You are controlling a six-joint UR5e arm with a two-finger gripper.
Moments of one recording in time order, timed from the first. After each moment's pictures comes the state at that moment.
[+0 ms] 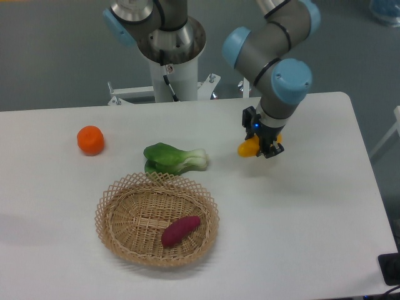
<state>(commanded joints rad) 2.68 -1.86 -1.70 -1.28 1.54 1.66</state>
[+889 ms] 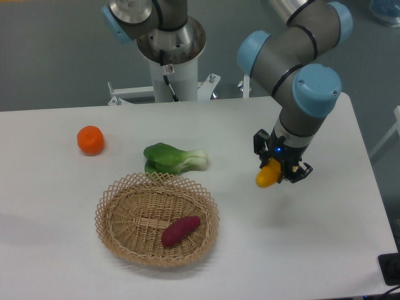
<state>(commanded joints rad) 2.62 -1.98 -1.44 -1.27 1.50 1.37</state>
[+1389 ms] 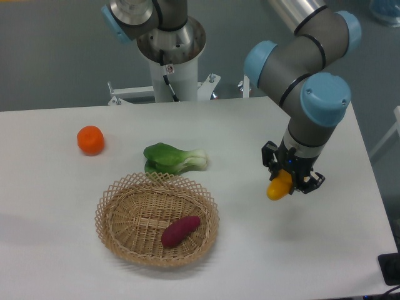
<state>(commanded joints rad) 2.62 -2.02 -1.39 -1.23 1.51 1.33</state>
